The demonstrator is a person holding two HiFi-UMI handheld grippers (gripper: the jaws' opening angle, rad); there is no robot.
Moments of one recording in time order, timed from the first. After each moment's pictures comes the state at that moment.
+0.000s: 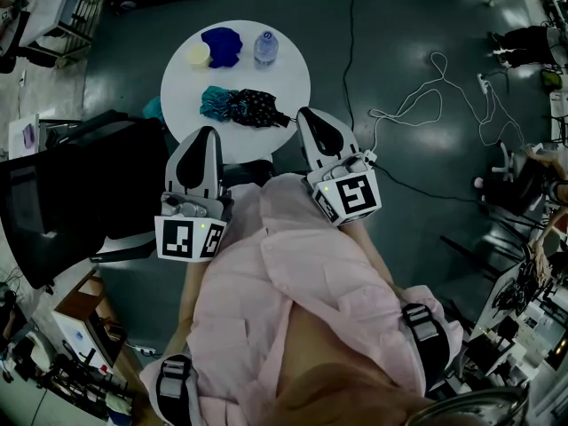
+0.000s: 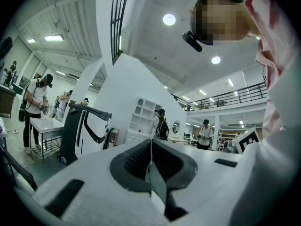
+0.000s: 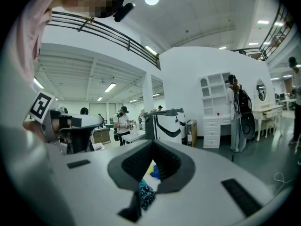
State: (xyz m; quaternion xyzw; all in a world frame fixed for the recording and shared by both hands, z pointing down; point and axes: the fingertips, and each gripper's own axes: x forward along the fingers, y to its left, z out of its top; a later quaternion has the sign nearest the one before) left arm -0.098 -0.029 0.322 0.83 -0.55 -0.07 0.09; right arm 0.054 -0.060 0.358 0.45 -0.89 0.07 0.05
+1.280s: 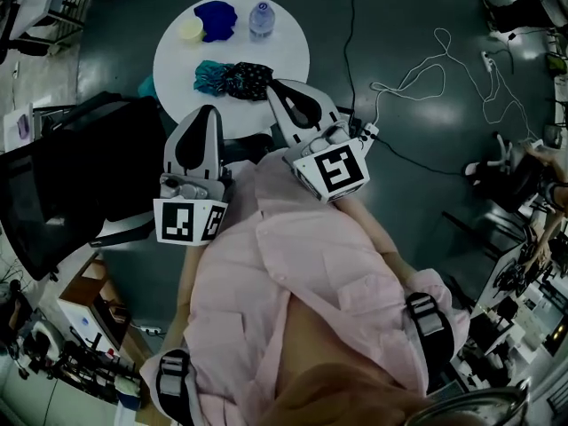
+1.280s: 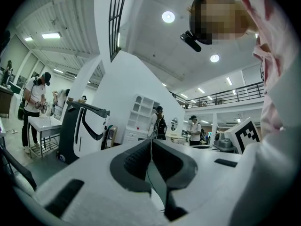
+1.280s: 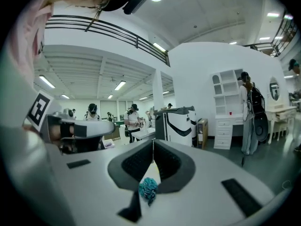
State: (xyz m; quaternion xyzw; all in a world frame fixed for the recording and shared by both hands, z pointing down) left arm -0.085 -0.027 0.330 0.84 -0.54 -0.06 0.09; right arm 0.006 -0.058 0.350 0.39 -0.92 0.06 0.06
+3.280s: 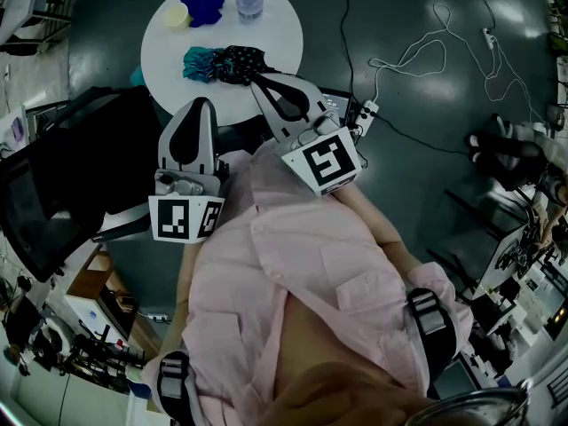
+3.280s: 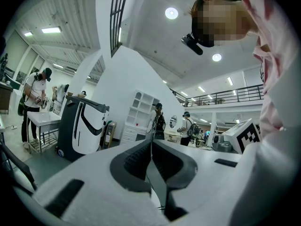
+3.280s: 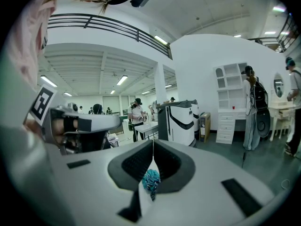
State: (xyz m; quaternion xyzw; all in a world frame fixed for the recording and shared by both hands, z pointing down) left arm -0.071 -0.028 0.337 0.84 -0.53 -0.05 0.12; right arm -0.002 -0.047 0.369 0.37 -0.92 0.08 0.09
